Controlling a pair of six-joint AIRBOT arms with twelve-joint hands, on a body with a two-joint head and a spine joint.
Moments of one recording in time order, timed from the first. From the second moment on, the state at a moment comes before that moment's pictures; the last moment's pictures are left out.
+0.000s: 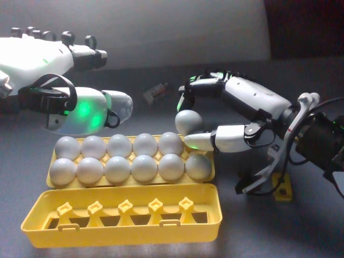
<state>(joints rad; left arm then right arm) 0.14 -0.65 0.45 1.25 0.81 -0.36 -0.80 -1.43 1.41 -2.98 -0.83 2.71</state>
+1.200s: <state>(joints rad) 0.14 -0.65 0.45 1.25 0.81 -0.36 -0.80 -1.44 1.43 -2.98 -0.79 2.75</state>
